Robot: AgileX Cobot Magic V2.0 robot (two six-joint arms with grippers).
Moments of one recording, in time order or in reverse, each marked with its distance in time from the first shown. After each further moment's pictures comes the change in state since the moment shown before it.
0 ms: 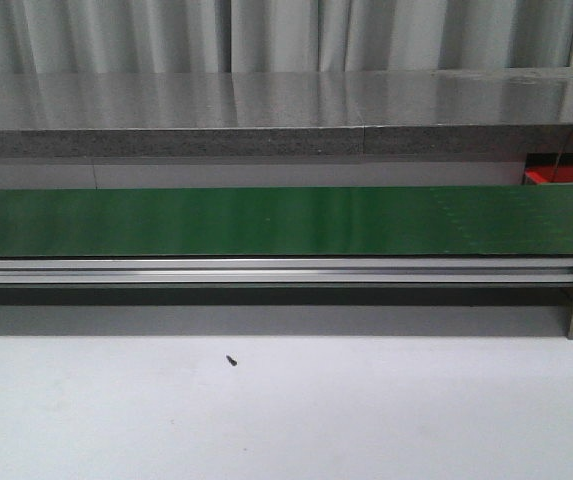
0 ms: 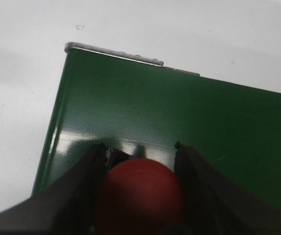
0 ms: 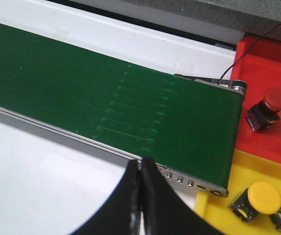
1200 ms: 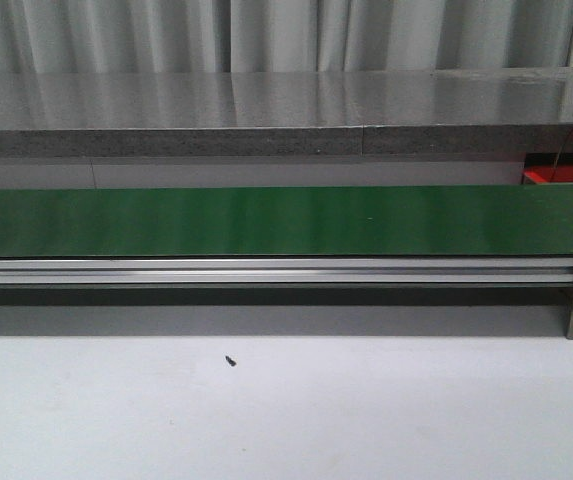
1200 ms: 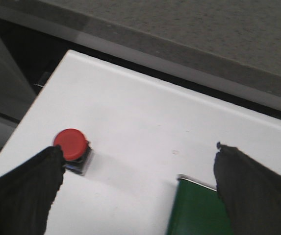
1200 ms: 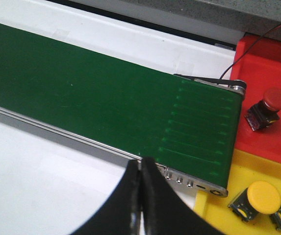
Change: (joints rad) left arm 0.167 -0.006 -0.149 0.046 -0.198 -0.043; right arm 0.000 0.000 0.000 0.000 0.000 0.000
